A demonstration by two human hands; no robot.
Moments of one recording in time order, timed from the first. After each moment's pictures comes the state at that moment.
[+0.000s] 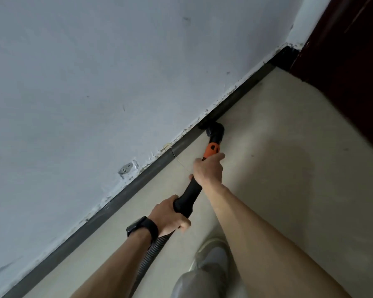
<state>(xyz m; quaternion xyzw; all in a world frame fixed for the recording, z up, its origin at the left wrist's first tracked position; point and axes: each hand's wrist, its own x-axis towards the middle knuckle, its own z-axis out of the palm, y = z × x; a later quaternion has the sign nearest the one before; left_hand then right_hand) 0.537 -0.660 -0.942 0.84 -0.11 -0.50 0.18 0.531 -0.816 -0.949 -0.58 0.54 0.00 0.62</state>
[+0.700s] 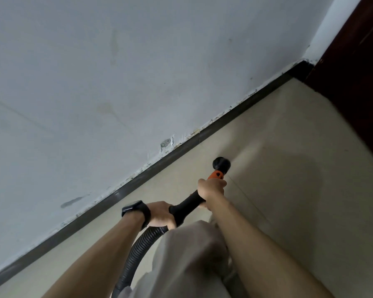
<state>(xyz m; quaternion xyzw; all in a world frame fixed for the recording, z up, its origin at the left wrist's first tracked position) 0.495 -0.541 -0.854 0.79 -0.13 -0.60 0.05 0.451 -0.702 -0.897 -0.50 0.61 0.15 0.60</state>
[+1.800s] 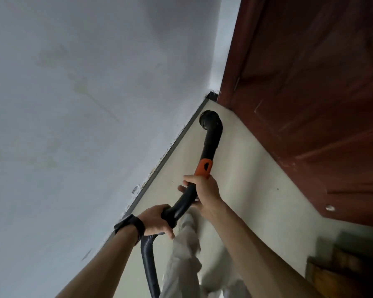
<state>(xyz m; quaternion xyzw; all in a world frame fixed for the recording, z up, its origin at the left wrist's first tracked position) 0.512 -0.710 -0.527 0.75 -0.24 -0.62 0.00 0.406 -0.851 -0.526 -0.25 0.58 -0.03 0.78</state>
